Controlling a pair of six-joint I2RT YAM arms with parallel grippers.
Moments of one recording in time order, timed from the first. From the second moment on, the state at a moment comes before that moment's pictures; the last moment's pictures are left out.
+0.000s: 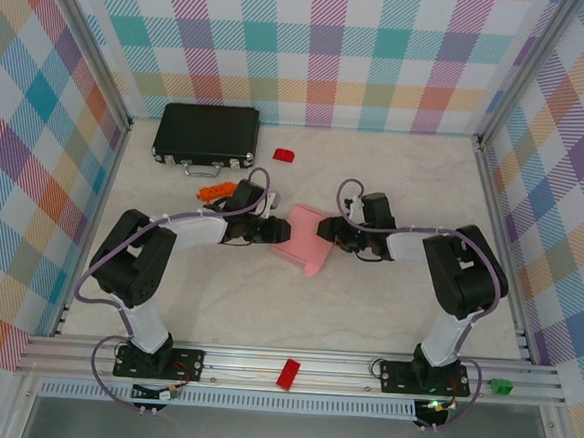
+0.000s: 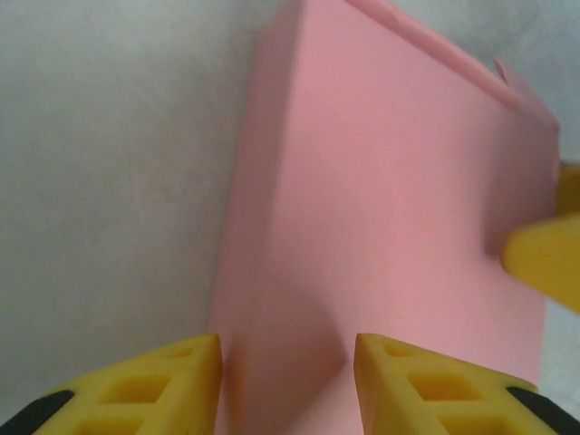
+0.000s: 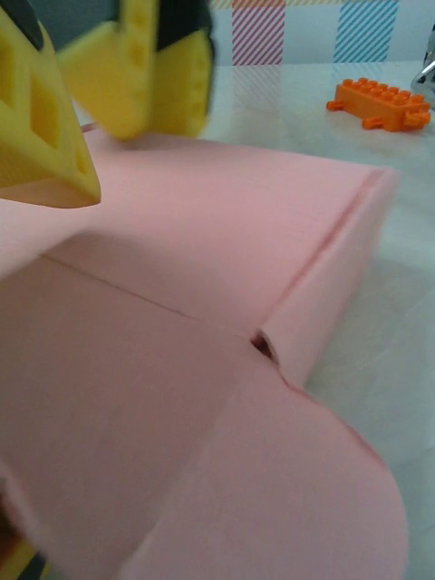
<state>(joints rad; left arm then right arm) -0.51 1.74 0.95 -0.12 0.38 -0.50 0.39 1.80 0.82 0.20 -0.61 0.69</state>
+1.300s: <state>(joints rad) -0.50 1.71 0.83 0.08 0.36 -0.63 0.39 1.77 0.72 0.28 -0.74 0.71</state>
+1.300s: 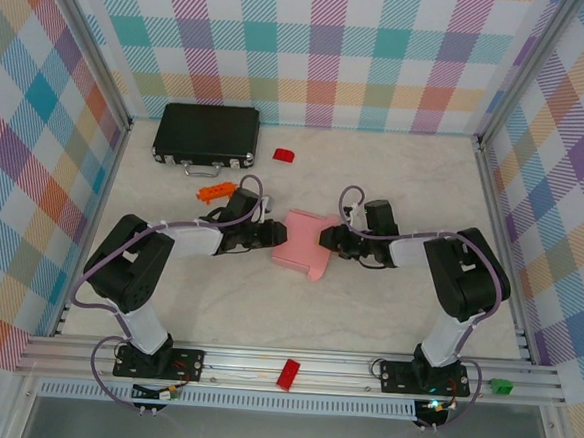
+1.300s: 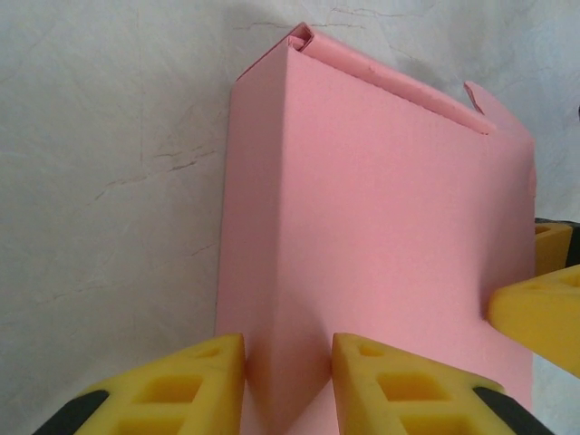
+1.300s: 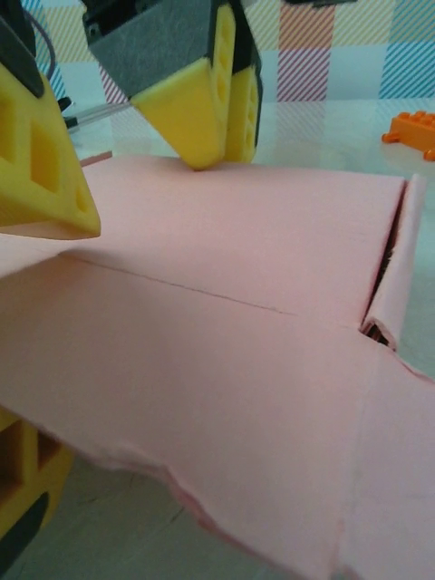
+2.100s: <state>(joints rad) -0.47 1.76 0.74 0.37 0.41 -0.77 0.41 1.73 0.84 0.24 -0.75 0.74</state>
